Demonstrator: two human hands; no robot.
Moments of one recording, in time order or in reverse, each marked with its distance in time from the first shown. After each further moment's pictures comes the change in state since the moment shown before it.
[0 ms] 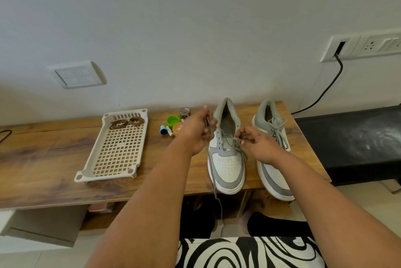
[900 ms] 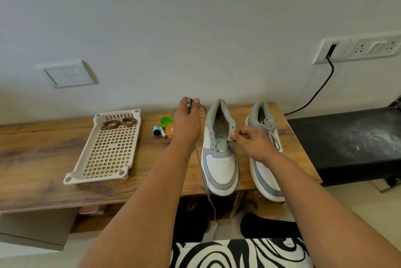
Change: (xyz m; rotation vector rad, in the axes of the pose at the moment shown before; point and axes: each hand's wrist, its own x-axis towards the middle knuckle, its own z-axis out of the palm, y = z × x) left_hand -0.006 0.000 0.016 0.362 0.404 0.466; right_hand 0.002 -0.002 0.000 0.072 0.130 0.021
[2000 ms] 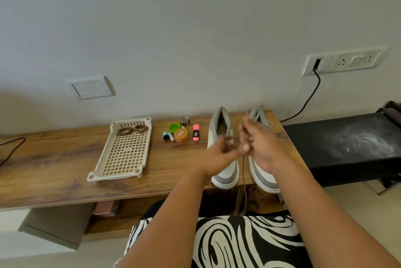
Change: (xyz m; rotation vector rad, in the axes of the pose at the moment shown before) left_hand -0.093 0.009 -0.010 0.198 -0.703 -0.197; right_hand -0.089 -0.086 -0.014 0.820 0.011 0.013
